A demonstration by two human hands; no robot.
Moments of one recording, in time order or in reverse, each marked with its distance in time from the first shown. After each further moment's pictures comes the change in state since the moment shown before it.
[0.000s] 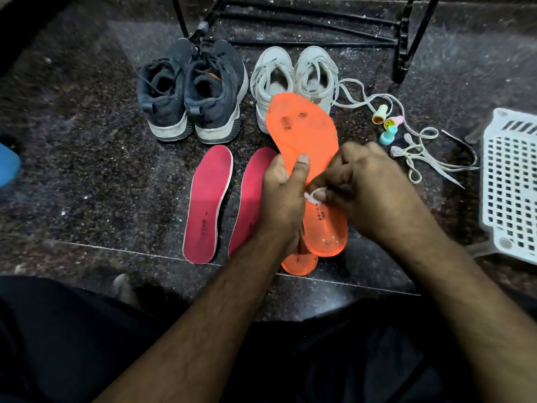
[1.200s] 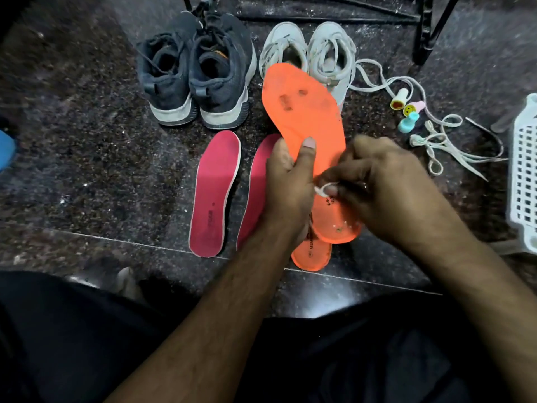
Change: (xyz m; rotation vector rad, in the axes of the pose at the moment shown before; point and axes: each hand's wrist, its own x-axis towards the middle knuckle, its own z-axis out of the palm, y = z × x) left_hand 0.011 0.004 -0.008 0.006 0.082 0.022; right_hand 0.001 -0.003 0.008 -0.009 0.004 -0.068
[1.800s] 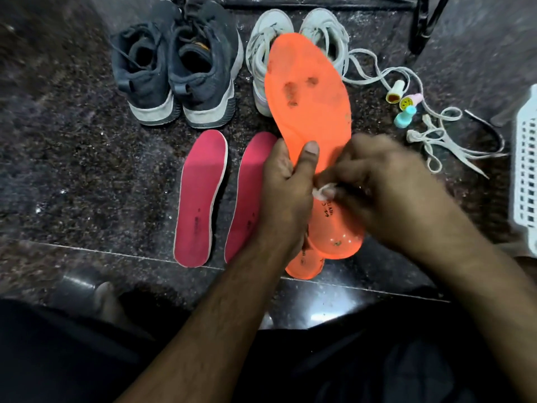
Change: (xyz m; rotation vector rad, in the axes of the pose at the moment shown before) left_hand -0.005 -0.006 0.005 0.028 -0.099 0.015; right_hand 0.002 0.013 0.000 -0.006 -0.021 -0.008
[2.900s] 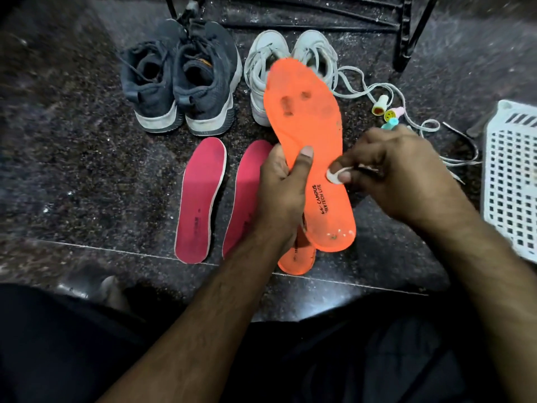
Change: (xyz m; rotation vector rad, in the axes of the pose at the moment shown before) left_hand 0.000 0.003 0.001 0.032 -0.015 0.008; right_hand 0.001 0.029 -0.025 -0.007 0.016 0.069
